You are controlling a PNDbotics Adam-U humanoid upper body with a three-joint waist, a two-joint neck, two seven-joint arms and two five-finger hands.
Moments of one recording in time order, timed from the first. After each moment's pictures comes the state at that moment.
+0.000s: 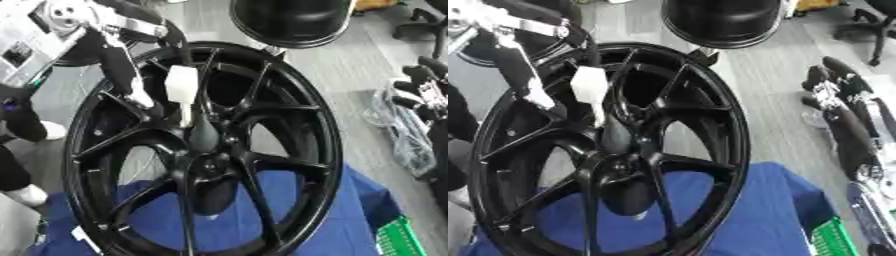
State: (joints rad) left arm -1.18 0.71 -0.58 -1.42 -0.33 0.02 -0.91; right arm -0.28 -0.46 0.10 -1.90 -0.30 0.12 -0.28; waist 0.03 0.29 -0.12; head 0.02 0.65
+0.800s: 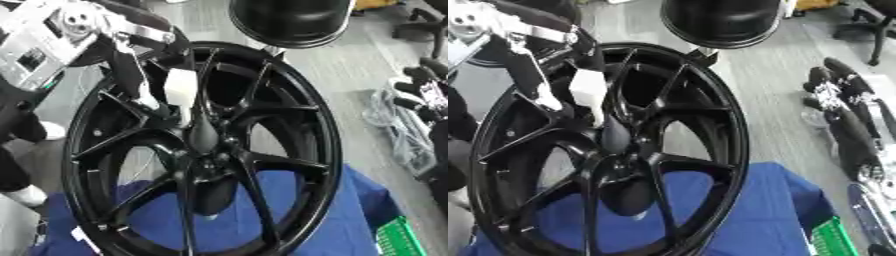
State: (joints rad) left arm -1.18 0.68 -0.59 -1.41 -0.37 0.01 -0.91; right arm -0.28 -0.45 0.10 -1.90 -0.30 0.12 -0.28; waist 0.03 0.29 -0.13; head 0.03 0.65
